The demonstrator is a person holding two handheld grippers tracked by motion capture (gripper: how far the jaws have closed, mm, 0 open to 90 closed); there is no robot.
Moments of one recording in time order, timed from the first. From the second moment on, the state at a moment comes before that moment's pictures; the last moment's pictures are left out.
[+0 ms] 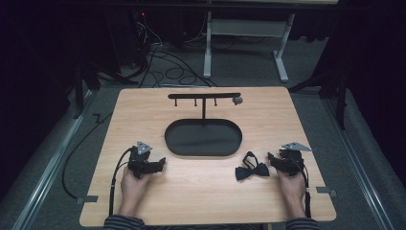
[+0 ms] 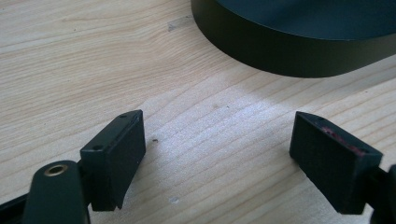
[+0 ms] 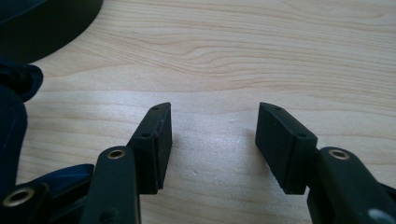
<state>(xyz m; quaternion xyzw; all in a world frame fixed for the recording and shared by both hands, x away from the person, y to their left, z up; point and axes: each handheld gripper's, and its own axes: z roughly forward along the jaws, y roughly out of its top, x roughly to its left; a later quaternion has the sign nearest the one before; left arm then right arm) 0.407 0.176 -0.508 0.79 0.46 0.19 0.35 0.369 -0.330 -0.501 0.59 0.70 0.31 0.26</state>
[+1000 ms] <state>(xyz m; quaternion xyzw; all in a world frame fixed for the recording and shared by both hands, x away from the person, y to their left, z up) 0.407 0.176 -0.508 0.79 0.46 0.19 0.35 0.348 -0.321 -0.480 0.55 0.71 0.35 0.25</state>
